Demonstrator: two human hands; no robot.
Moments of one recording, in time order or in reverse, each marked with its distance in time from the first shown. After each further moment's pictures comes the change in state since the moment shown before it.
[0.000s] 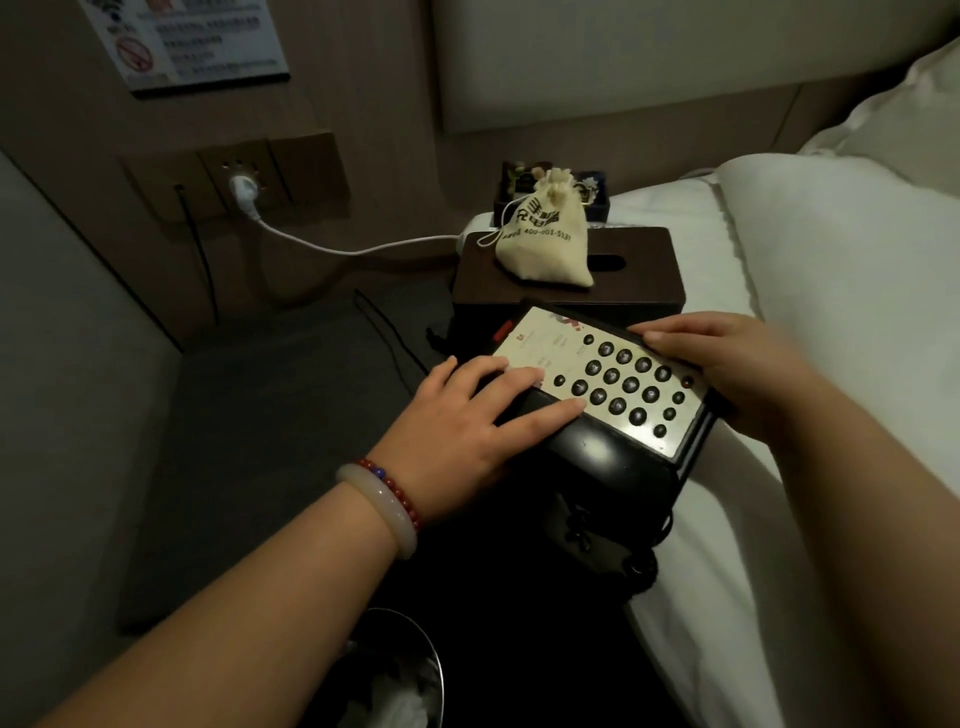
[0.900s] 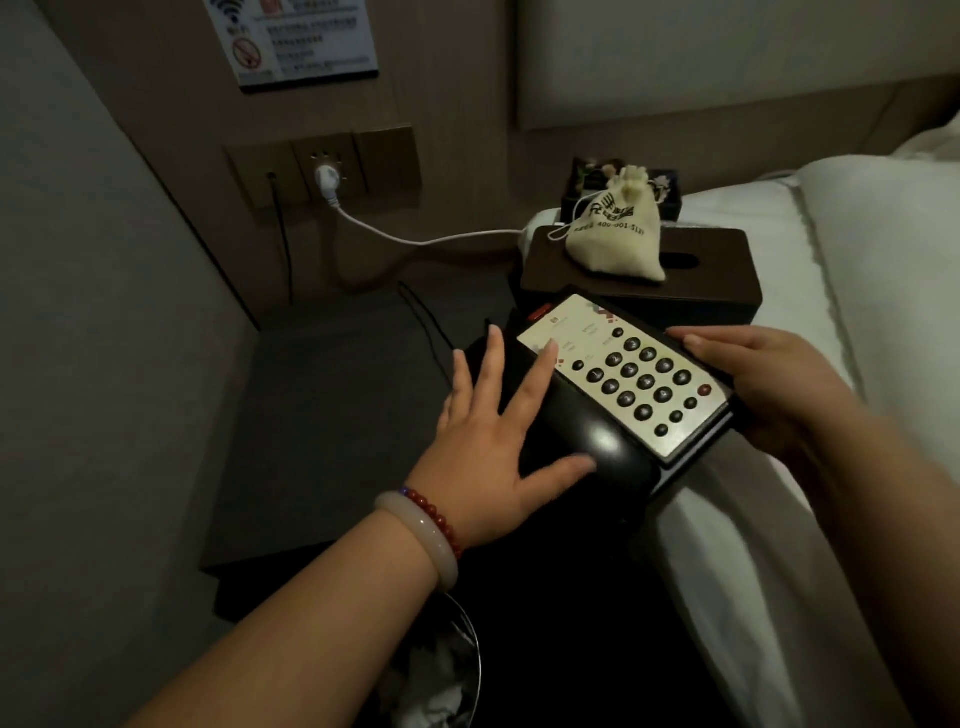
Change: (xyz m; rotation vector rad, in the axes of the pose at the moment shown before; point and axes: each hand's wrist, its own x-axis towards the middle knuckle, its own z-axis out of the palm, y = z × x) left_hand -0.040 0.018 -0.008 -0.493 -0.064 -0.521; right_hand -0.010 0.000 0.039 0.153 0.040 0.058
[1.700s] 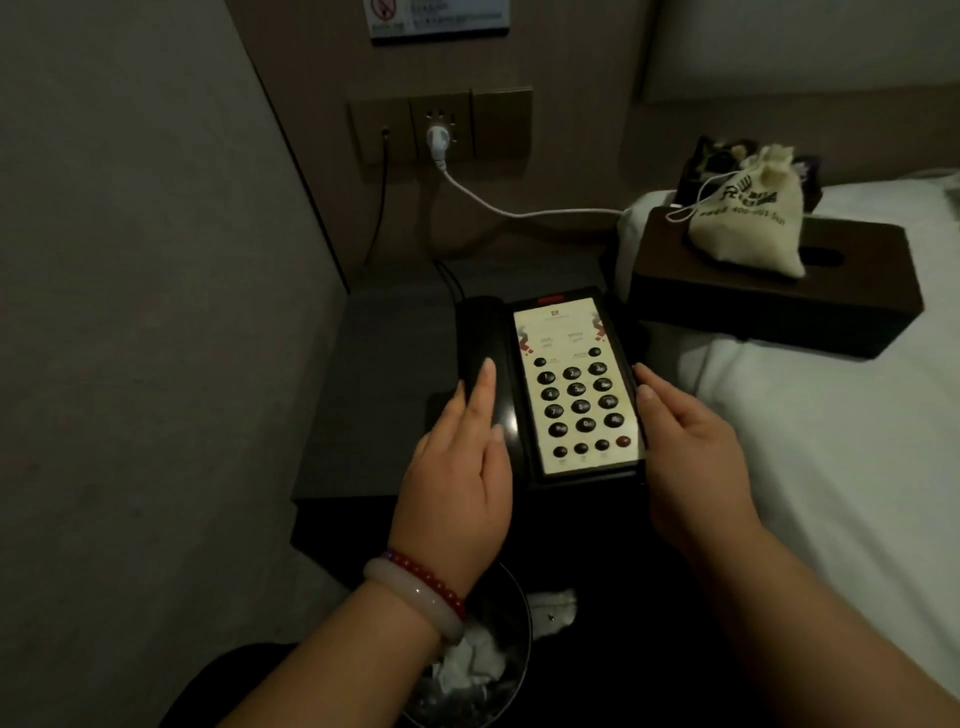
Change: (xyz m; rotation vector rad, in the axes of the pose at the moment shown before) left_hand -0.087 -0.054 0.011 -0.226 0.536 -0.232; right_hand -0.044 0.075 0.133 0.022 -0.004 -0.153
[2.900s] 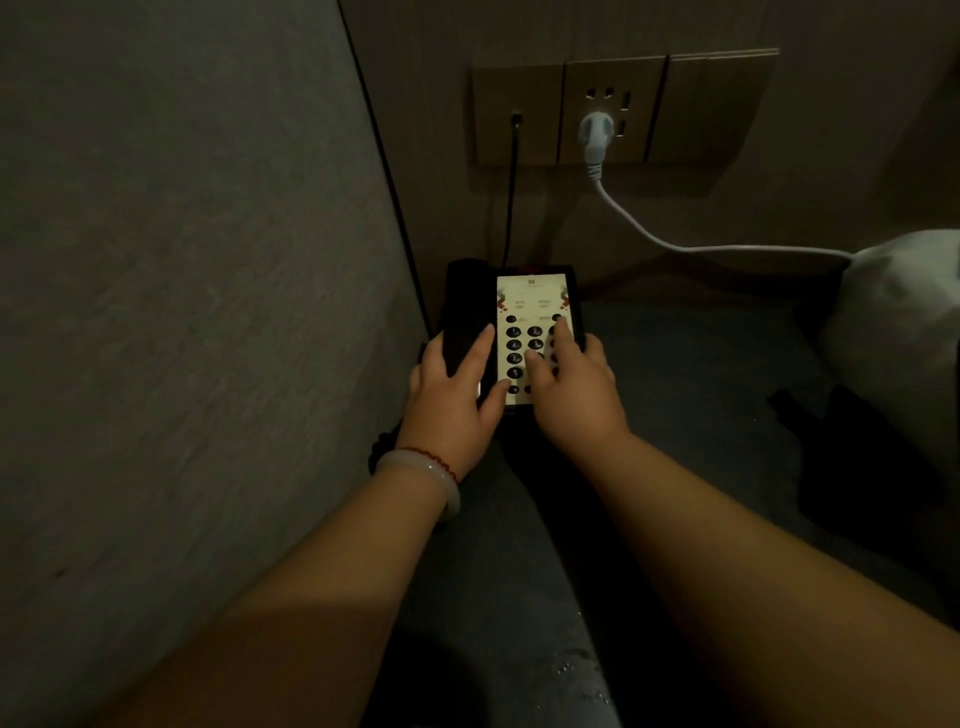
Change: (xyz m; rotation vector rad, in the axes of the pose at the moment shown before) left_hand 0.219 -0.240 -0.002 0.275 0.014 -0.235; right_hand 0.213 0.047 0.283 -0.697 -0.306 -0.270
